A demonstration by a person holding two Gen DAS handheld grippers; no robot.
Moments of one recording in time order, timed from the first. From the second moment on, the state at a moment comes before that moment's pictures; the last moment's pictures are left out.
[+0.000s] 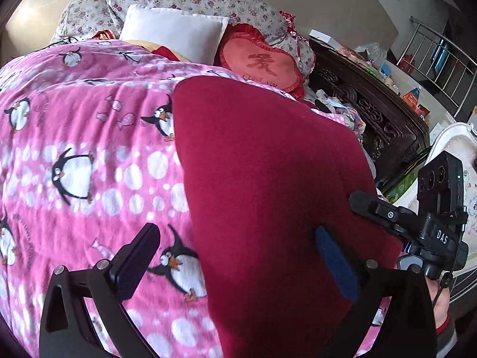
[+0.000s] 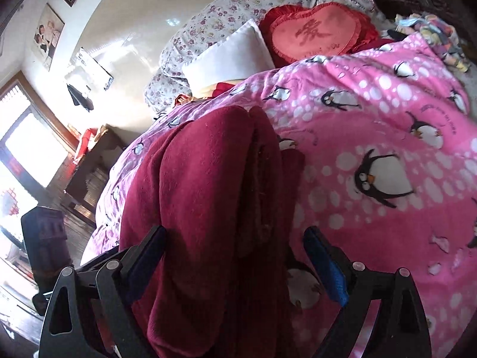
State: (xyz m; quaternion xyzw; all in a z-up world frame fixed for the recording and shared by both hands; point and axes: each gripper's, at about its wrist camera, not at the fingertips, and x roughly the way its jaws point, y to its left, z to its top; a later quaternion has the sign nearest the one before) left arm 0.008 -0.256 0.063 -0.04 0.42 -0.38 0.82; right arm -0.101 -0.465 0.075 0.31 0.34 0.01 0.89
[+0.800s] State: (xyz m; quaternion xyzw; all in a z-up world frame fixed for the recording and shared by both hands) left arm -0.037 -0.191 0.129 0.03 0.37 -0.36 0.86; right arm -0.126 -0.385 0.132 0.27 0.29 0.06 0.91
